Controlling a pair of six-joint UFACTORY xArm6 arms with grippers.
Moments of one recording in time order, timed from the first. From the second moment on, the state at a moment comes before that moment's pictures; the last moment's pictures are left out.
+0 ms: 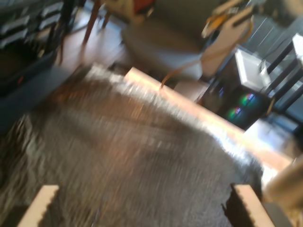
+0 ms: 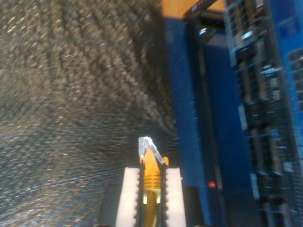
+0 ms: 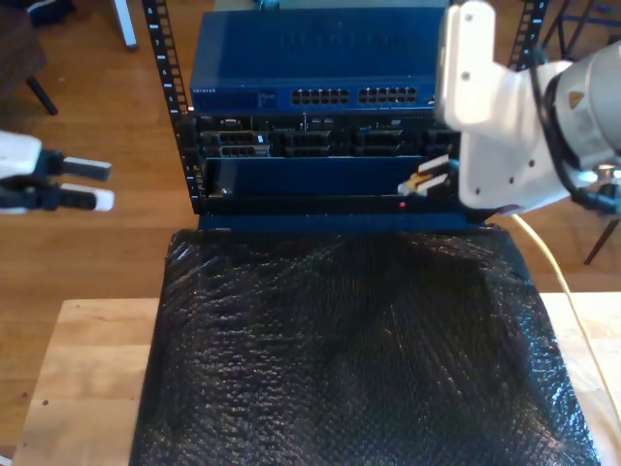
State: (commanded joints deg) left arm 38.4 -8.5 -62.6 -53.1 104.5 -265.2; right arm 16.5 -35.6 -43.8 24.5 49.4 -84.7
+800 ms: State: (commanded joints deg) left arm 56.3 -10.4 -60.4 -22.3 108.2 -232.5; right arm 16.0 -27.2 -43.2 21.4 53.4 -83.3
